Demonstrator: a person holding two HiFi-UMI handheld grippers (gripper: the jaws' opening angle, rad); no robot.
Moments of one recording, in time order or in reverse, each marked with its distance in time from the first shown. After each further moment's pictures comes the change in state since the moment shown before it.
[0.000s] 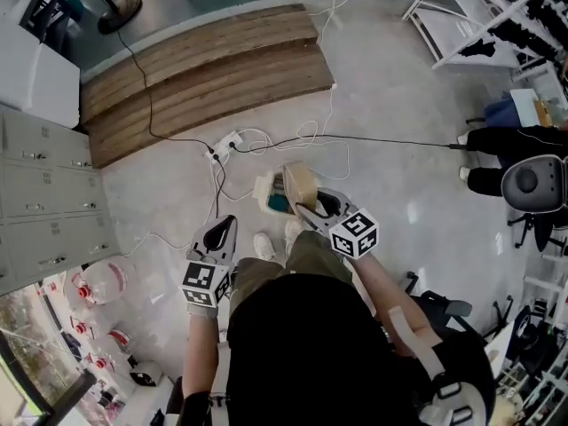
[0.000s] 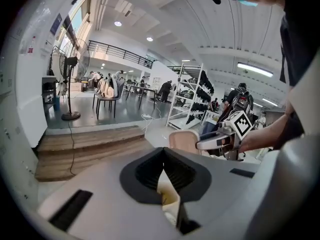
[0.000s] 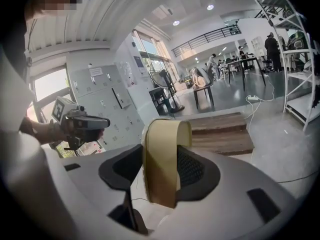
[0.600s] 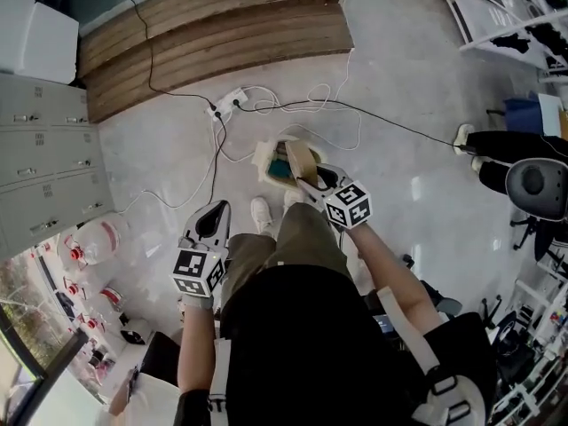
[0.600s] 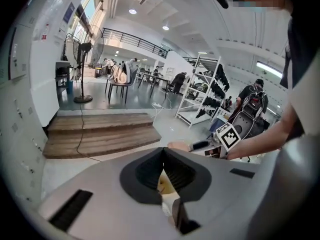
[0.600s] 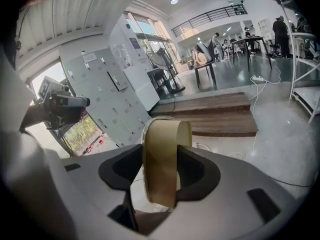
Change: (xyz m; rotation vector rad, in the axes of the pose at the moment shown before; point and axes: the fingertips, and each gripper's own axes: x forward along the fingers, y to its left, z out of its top) left arm 0.021 0.014 -0.047 -0.139 0.117 0.106; right arm 0.060 -0.067 -0.093 0.033 0.215 0.048
